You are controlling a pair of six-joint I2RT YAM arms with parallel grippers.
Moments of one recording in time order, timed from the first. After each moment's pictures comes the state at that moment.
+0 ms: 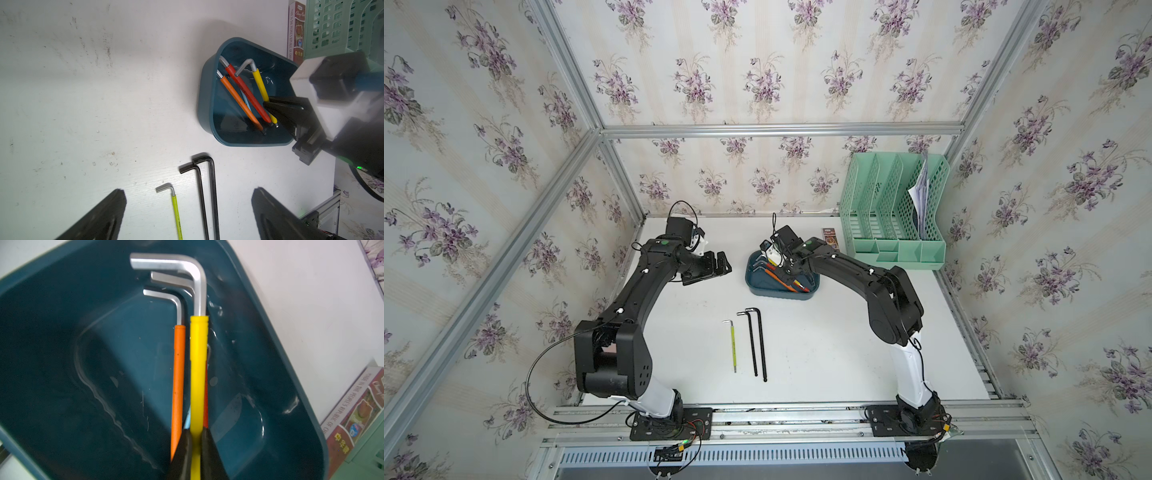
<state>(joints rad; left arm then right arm) -0.06 1.57 1.32 -0.88 0.38 -0.24 0.70 2.15 1.77 -0.75 0.12 -0.26</state>
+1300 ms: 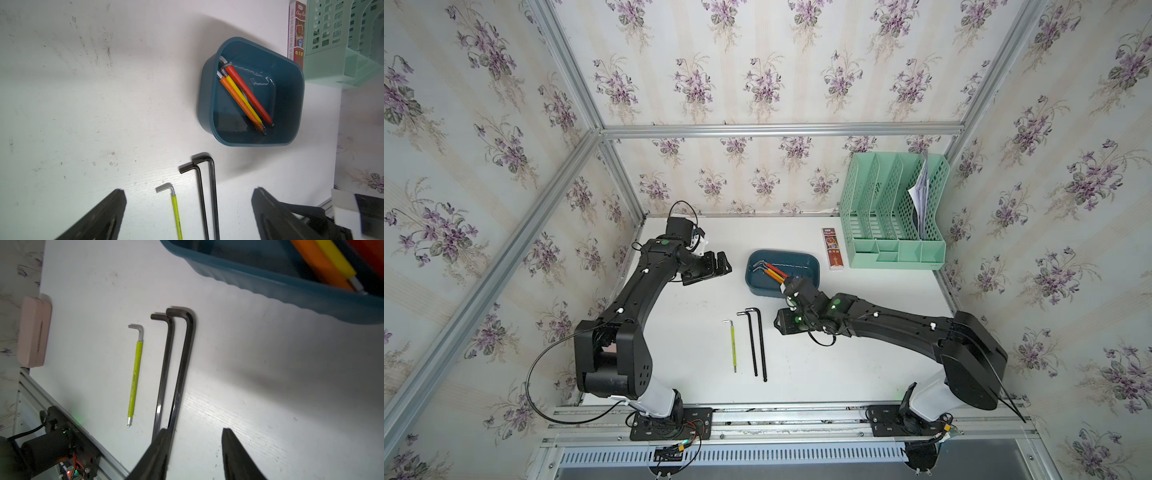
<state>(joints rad) -0.06 1.57 1.32 -0.88 0.38 -0.24 0.97 1.60 1.04 -0.44 -0.05 0.71</state>
